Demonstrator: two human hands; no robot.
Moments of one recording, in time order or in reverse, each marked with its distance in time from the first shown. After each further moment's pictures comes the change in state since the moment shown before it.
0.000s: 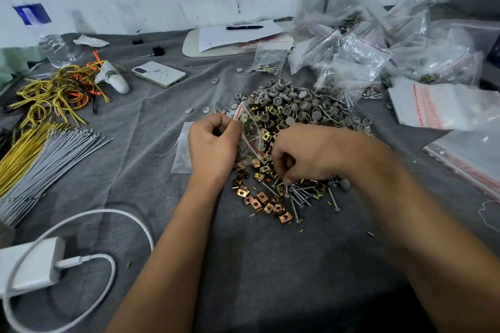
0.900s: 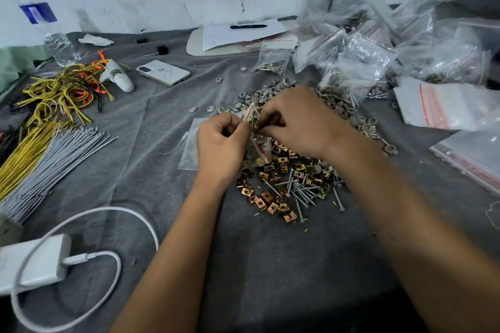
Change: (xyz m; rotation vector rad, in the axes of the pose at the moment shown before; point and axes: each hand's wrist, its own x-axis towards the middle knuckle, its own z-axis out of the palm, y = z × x) left_hand -0.002 0.003 0.002 -0.006 -0.049 0.001; right_hand 0.017 -0.009 -0.009 0.155 0.554 -0.103
